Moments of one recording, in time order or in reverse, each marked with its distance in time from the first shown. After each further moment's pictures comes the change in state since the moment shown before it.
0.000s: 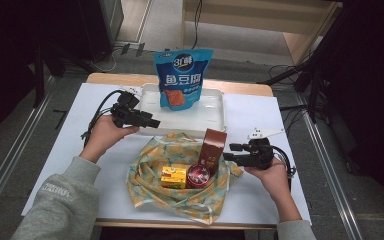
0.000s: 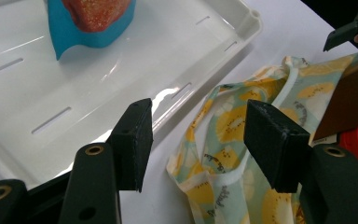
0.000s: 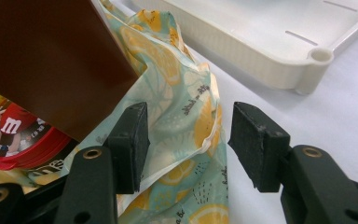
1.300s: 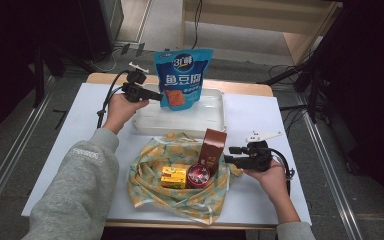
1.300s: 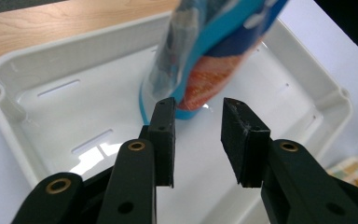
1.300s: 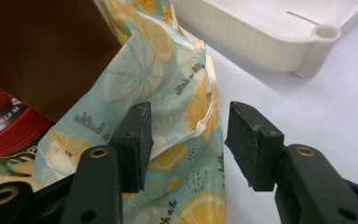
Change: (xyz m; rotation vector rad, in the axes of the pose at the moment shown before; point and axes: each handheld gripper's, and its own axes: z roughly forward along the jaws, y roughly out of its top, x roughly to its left) left arm 0.063 0.058 0.037 -0.048 0.116 -0.137; right arm -0.004 -0.011 0.008 0.026 -0.013 -0.004
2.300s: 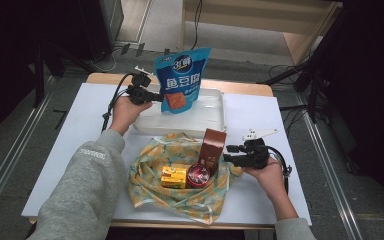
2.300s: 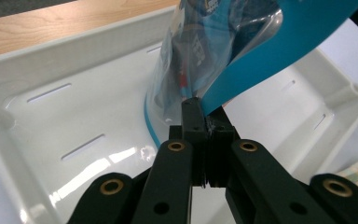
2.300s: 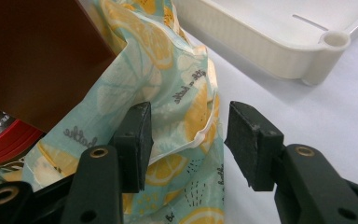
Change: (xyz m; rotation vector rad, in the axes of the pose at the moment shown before) left arm -0.009 0.000 0.015 -0.020 0.041 0.029; right arm -0.001 0.006 0.007 0.016 0.010 -0.011
